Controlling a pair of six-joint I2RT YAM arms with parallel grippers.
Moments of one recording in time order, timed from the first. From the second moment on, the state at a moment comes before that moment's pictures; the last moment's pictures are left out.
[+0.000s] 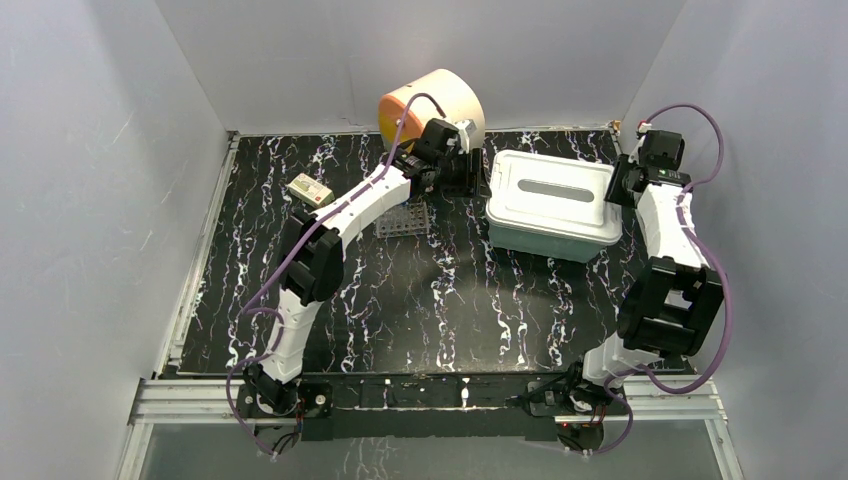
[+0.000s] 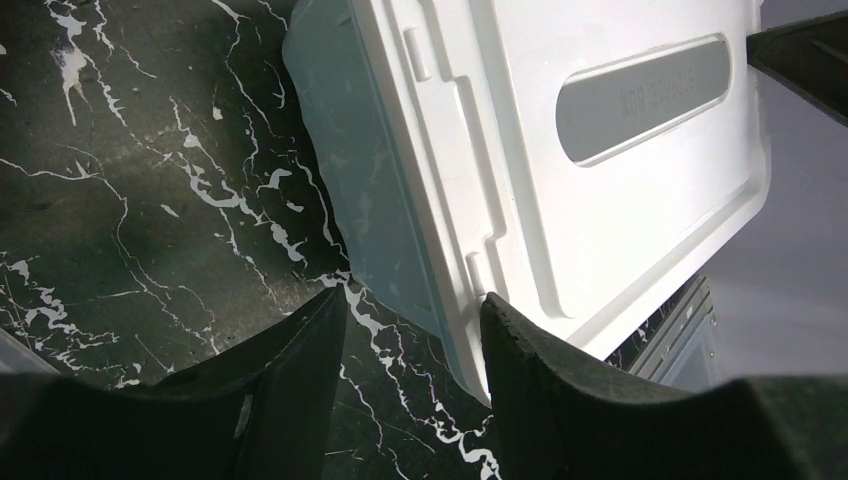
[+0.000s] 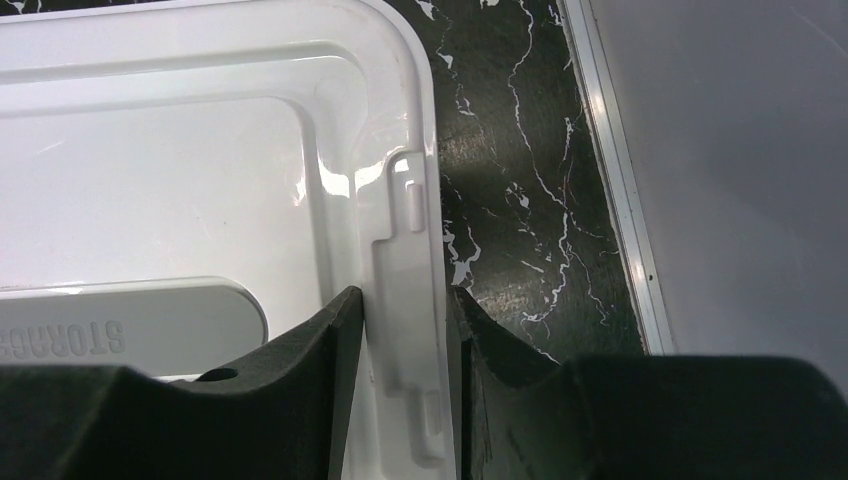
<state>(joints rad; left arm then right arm) -0.68 2.21 2.04 -0.51 0.31 -0.52 -0.24 1.57 1.33 -0.58 -0.03 0.04</state>
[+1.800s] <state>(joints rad) -0.74 2.05 1.92 -0.48 0.12 -0.47 -0.21 1.43 1.15 -0.47 -0.03 0.12</state>
